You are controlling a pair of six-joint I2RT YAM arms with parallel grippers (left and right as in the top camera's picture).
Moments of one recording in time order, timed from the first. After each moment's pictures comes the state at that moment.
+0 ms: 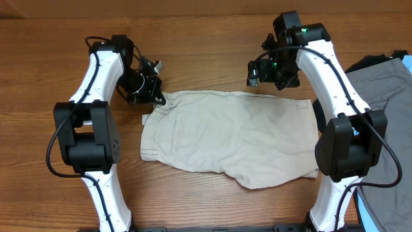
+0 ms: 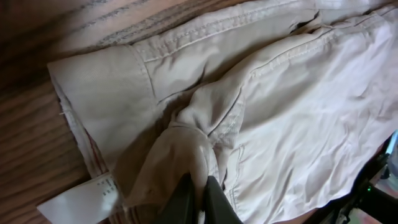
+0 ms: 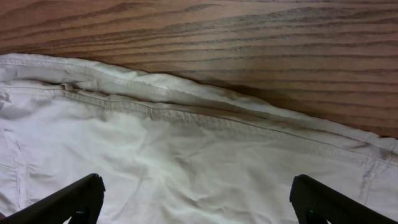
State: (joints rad) left arm 0.01 2.19 1.75 -1.24 0.54 0.20; right arm 0.18 2.09 1.90 -1.25 -0.22 0.13
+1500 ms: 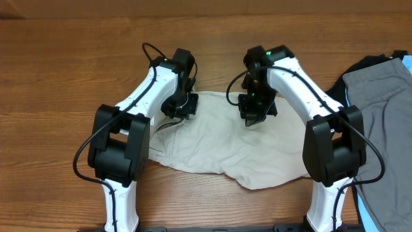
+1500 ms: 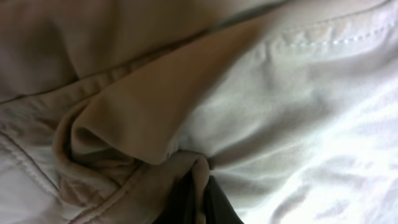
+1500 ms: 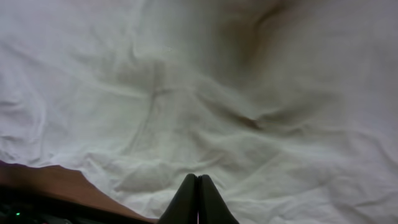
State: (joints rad) left arm -0.33 2.13 1.59 -1.05 0.15 -0.19; right arm 0.35 2.09 1.66 -1.35 -0.28 0.26
